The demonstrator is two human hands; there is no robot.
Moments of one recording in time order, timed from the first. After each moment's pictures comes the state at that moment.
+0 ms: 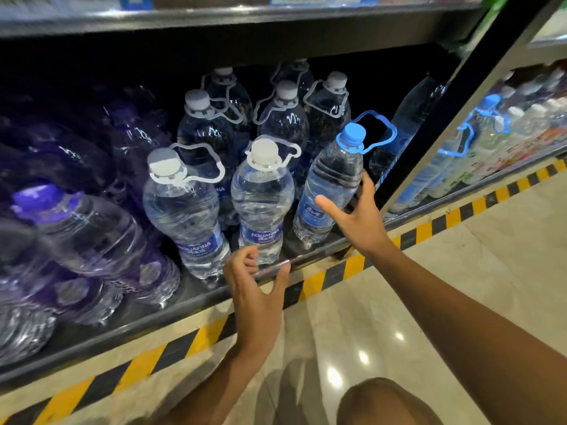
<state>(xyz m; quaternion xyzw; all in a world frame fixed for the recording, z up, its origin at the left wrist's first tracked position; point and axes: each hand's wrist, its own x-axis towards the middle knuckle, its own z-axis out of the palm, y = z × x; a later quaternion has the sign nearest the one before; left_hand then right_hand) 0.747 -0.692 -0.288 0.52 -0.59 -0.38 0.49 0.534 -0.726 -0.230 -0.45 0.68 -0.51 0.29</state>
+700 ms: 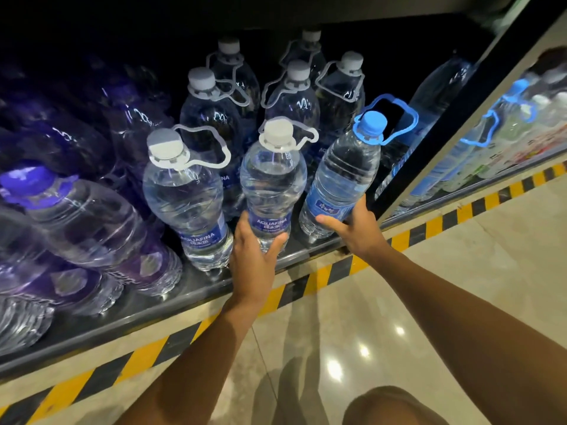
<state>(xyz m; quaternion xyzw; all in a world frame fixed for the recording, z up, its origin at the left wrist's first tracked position) 0.740 -0.754 -0.309 0.58 -0.65 -0.34 0.35 0.526 -0.732 -0.282 -0.45 0.75 -0.38 0.30</state>
